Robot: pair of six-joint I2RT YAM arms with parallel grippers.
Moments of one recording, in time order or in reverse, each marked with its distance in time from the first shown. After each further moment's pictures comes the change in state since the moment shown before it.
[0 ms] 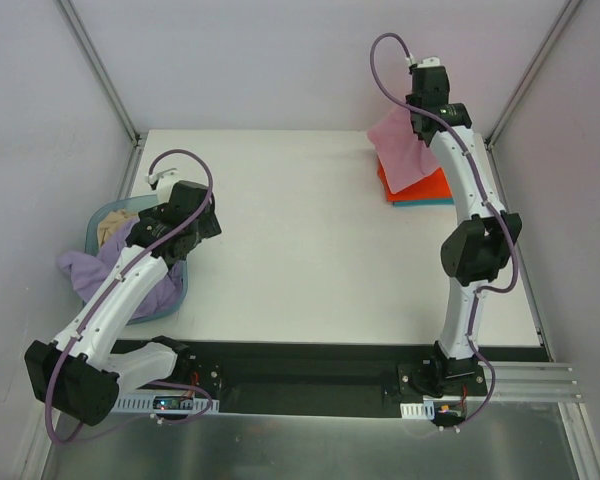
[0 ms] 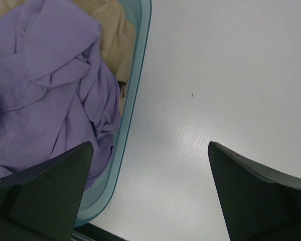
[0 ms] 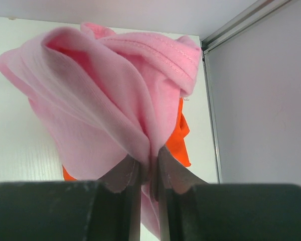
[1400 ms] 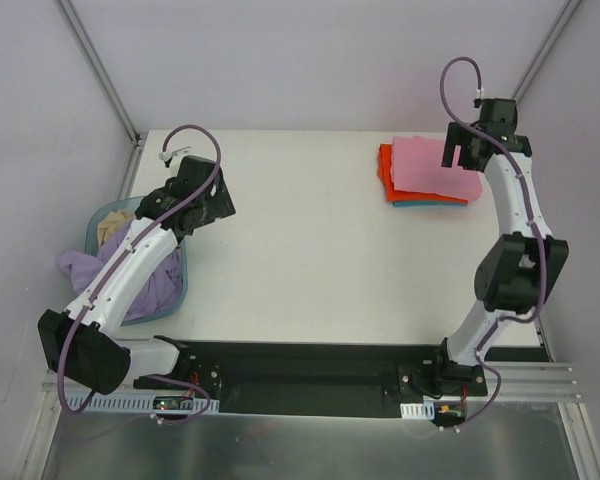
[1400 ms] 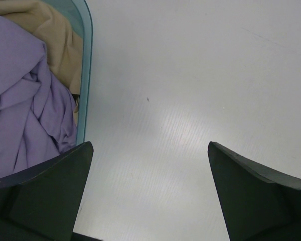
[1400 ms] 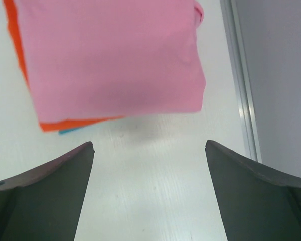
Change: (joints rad) left arm 0.000 0.174 0.190 0.000 0.134 -0.001; right arm -0.301 -0.210 -0.412 0.034 -0.330 0.148
